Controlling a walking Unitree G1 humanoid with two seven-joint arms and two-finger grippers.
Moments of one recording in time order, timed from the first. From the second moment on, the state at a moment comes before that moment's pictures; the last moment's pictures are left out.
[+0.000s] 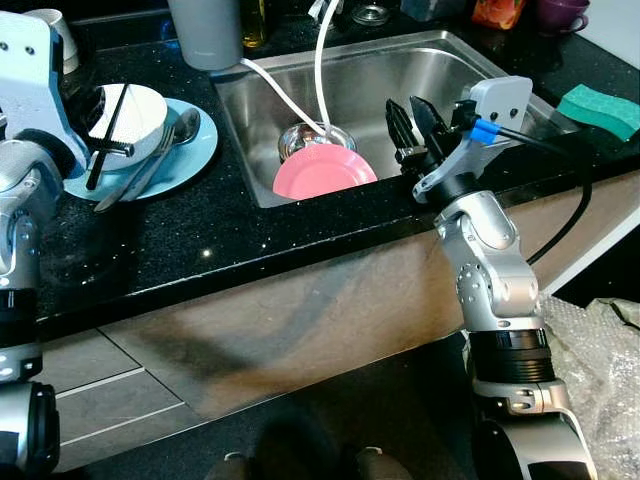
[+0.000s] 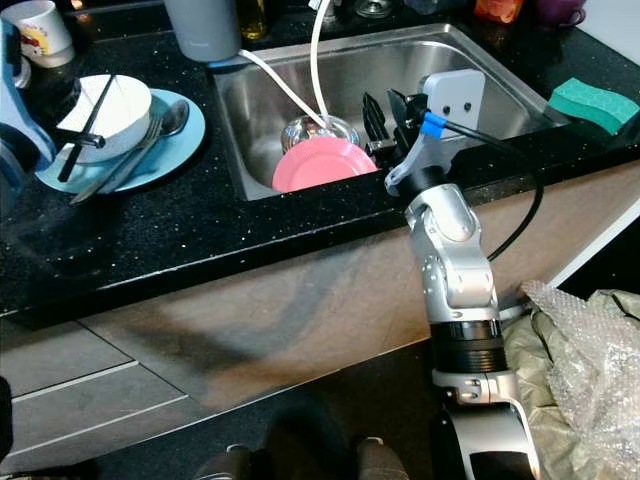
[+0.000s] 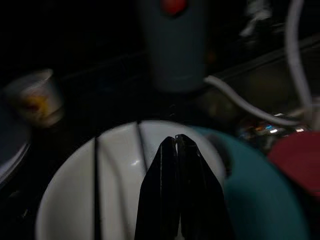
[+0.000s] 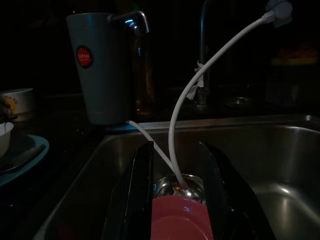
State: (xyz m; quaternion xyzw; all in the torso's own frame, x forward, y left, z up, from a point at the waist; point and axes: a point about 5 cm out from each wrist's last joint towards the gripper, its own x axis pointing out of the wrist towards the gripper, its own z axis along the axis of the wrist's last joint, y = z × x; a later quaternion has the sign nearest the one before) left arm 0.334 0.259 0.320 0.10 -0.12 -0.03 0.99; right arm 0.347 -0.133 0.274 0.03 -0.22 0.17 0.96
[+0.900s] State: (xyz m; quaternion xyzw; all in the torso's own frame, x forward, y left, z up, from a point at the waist) left arm 0.362 0.239 0.340 0.04 -0.04 0.01 1.00; right arm 0.347 -0.139 0.274 0.02 -0.21 0.18 0.96
